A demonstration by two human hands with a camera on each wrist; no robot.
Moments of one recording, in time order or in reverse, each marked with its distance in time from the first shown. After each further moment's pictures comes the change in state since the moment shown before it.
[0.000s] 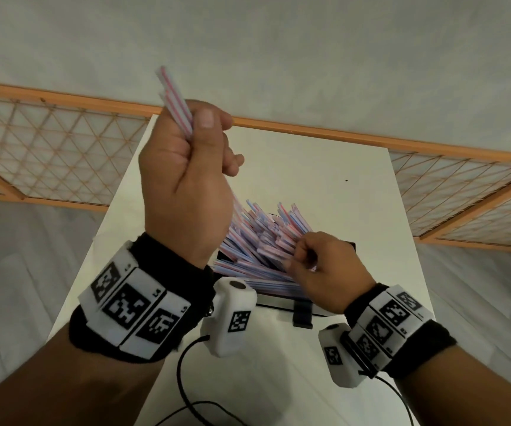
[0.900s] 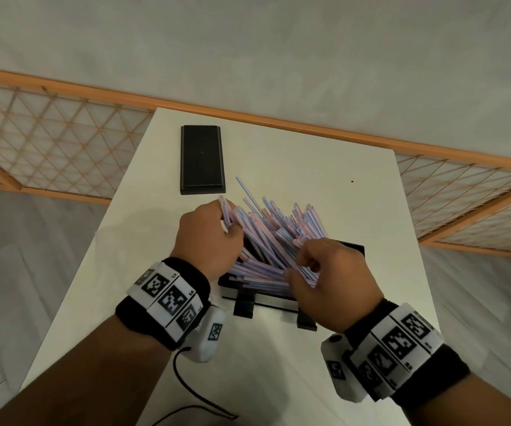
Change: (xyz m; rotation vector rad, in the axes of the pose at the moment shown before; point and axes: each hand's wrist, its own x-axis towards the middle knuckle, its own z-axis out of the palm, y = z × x) left_hand -0.028 -0.084 -0.043 0.870 -0.361 -0.409; right_hand -0.013 -0.018 0.010 -0.133 0.142 -0.157
